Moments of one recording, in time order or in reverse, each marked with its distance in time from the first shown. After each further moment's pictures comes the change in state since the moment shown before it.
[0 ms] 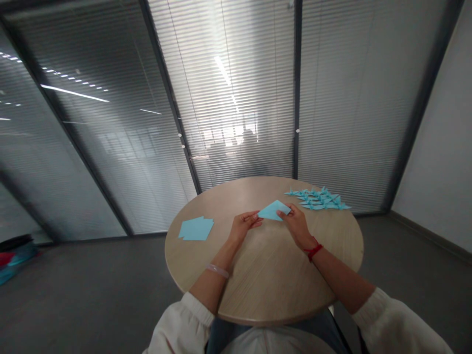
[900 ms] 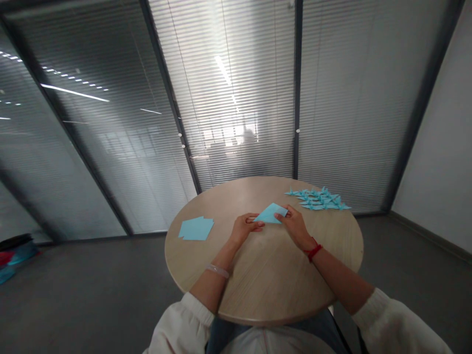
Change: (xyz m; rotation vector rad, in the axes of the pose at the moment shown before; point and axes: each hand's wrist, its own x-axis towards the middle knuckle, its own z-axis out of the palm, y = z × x) left_hand 0.001 -0.001 0.001 0.100 -0.031 -0.056; right_hand -0.002 -0.006 0.001 -0.011 -0.099 0.029
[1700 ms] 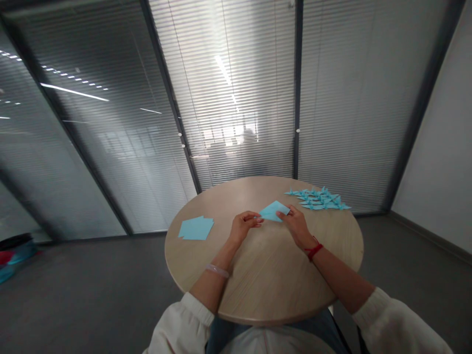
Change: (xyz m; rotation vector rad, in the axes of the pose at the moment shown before) left_hand -0.001 0.005 0.000 0.004 0.036 0.106; right_hand 0.001 0.013 -0.002 0.105 0.052 0.033
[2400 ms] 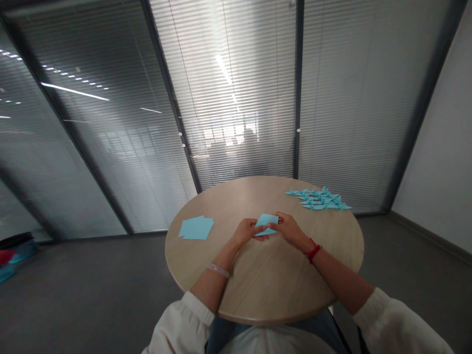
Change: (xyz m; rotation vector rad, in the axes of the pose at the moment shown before) left_hand -0.008 -0.003 0.007 0.158 -0.215 -0.207; right_hand -0.006 -0.002 0.006 -0.166 -0.400 0.049
